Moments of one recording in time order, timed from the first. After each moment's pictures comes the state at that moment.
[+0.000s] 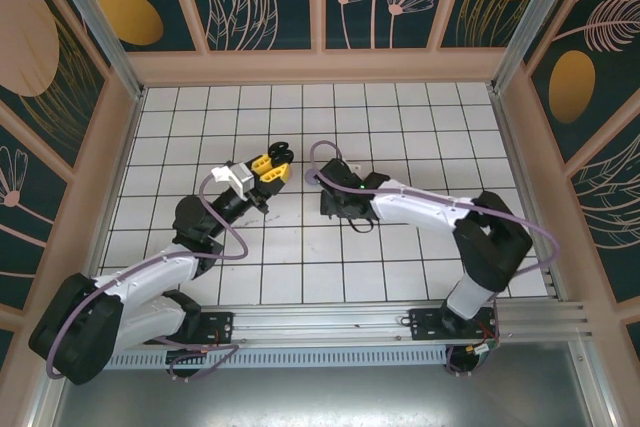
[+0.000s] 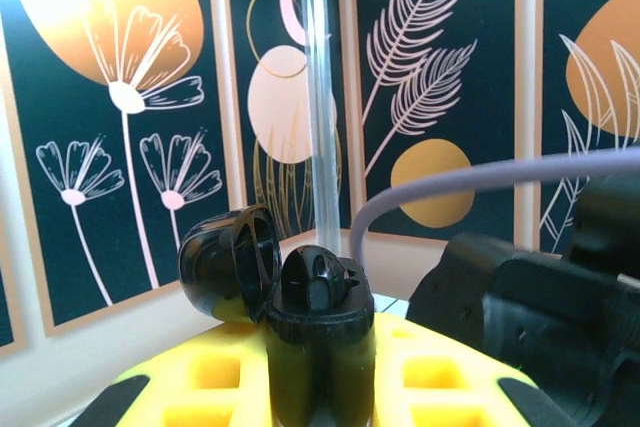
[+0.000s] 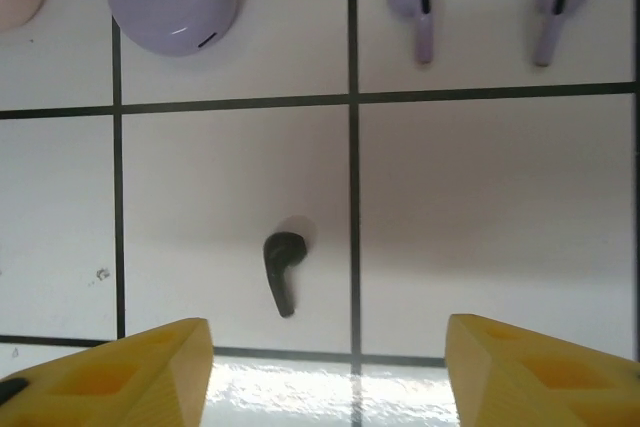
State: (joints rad) left arm -0.56 1.10 0.34 1.12 0.36 -0.08; right arm 0.88 1.67 1.10 -0.56 0.24 0.80
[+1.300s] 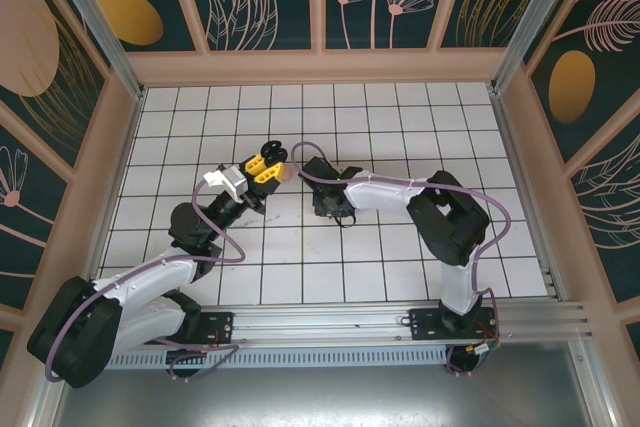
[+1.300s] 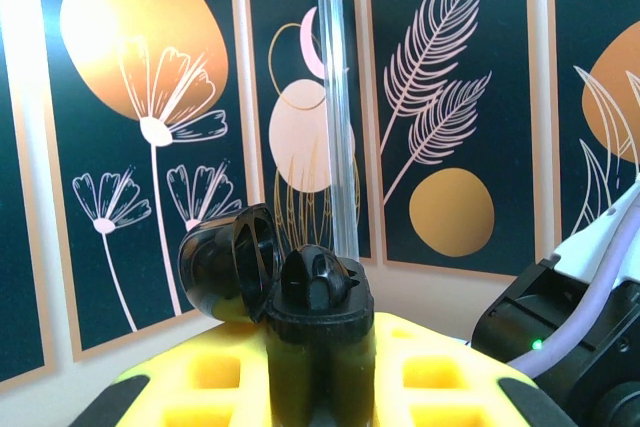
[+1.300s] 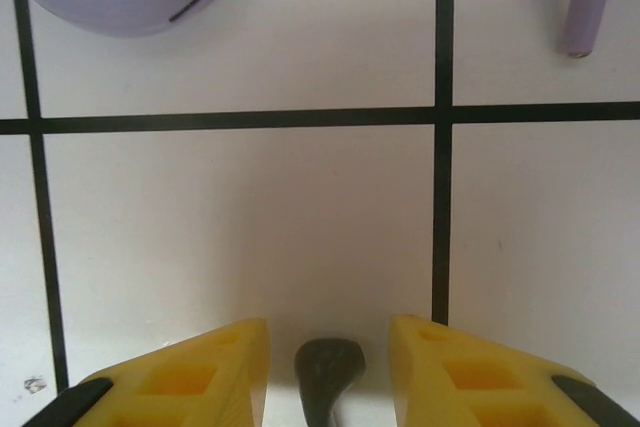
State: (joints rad) left arm -0.56 1.08 0.31 1.19 0.33 -0.08; right arm 0.86 1.93 1.23 -0.55 0.19 0.80
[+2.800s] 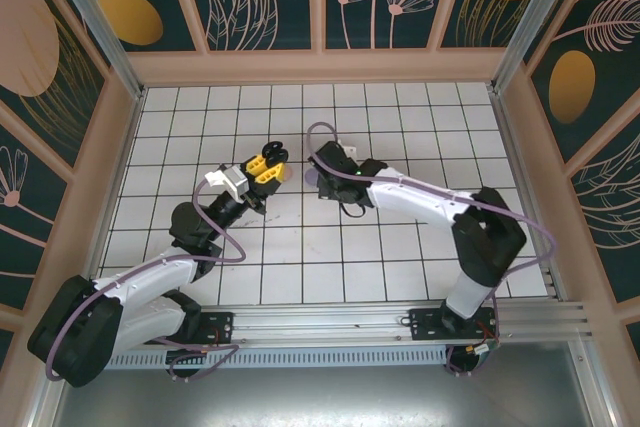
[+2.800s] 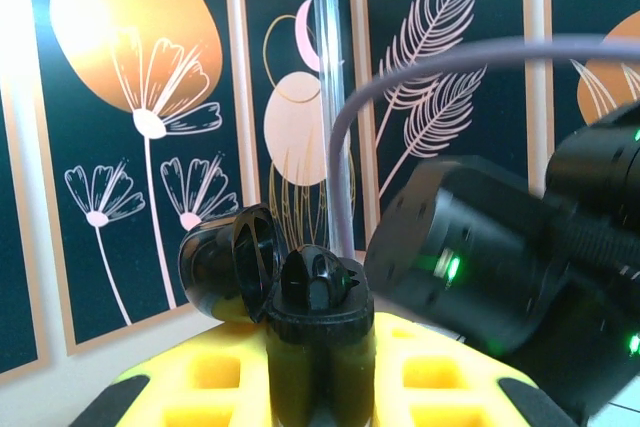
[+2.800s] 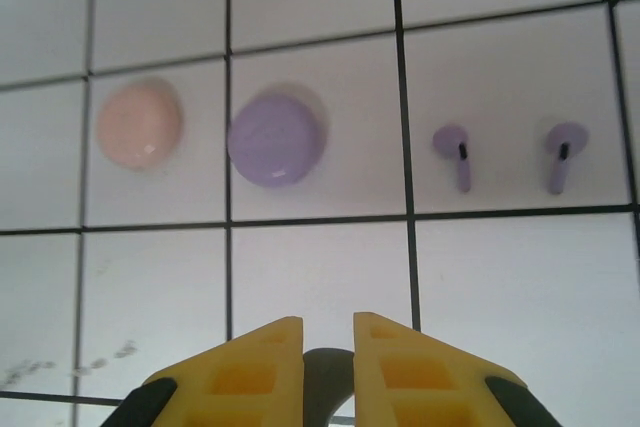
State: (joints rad) left arm -0.56 1.09 0.31 1.18 0.35 -0.08; right arm 0.86 1.62 1.22 -0.56 0.29 0.80
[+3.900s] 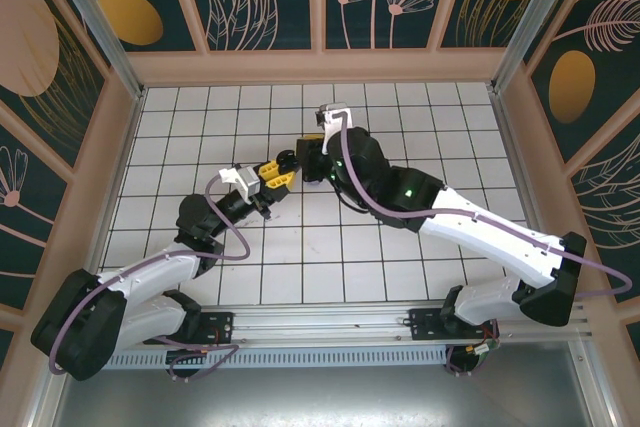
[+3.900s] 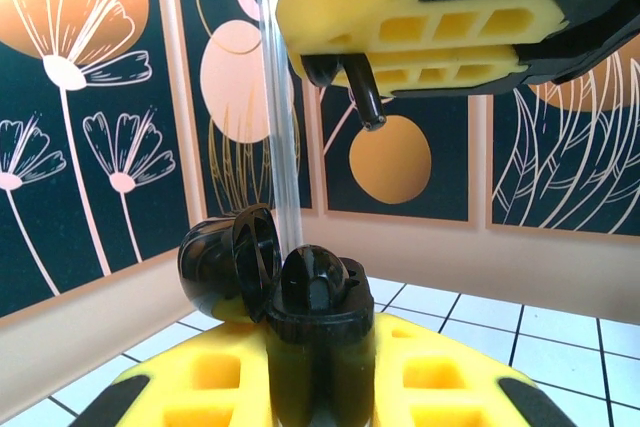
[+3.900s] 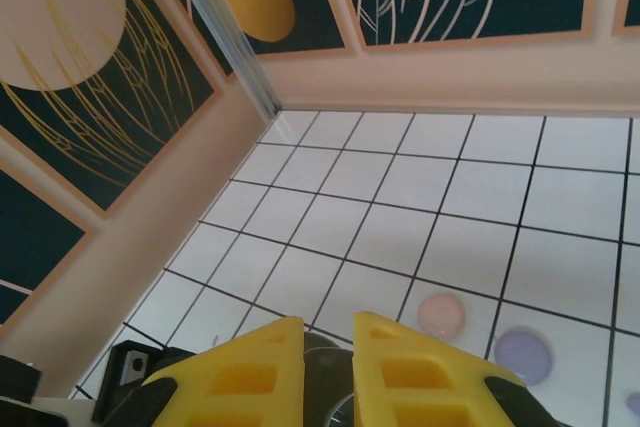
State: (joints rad) left arm -0.56 1.13 0.35 1.09 0.48 -0.09; right arm 1.11 1.33 1.38 -0.35 0.42 0.49
